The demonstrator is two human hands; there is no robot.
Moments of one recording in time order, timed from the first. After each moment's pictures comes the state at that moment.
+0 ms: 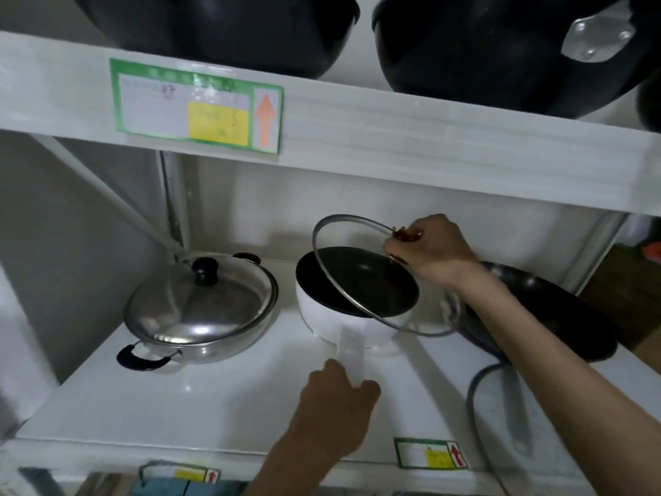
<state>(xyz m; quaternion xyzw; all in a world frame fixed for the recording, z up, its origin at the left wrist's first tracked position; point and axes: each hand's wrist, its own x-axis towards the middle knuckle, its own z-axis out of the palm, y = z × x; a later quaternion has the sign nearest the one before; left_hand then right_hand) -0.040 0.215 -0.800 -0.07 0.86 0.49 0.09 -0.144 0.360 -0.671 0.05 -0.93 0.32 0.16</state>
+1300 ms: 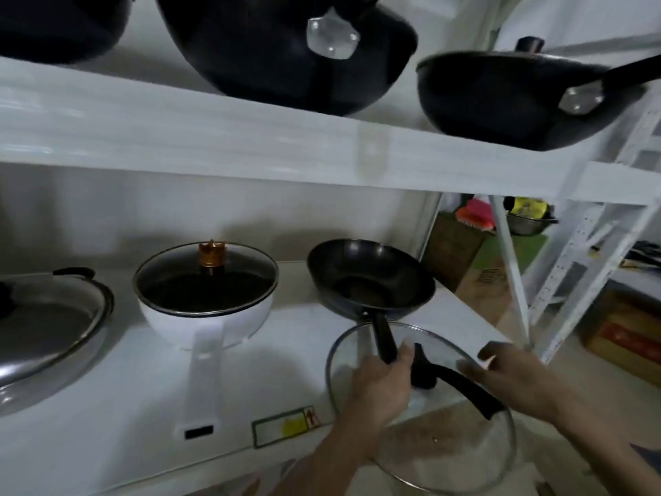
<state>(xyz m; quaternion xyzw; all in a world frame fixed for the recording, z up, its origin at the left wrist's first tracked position) -0.003 0.434 -0.781 0.03 0.76 0.58 0.28 0.055 0.616 -0.744 -0.29 -0.95 0.14 -0.01</state>
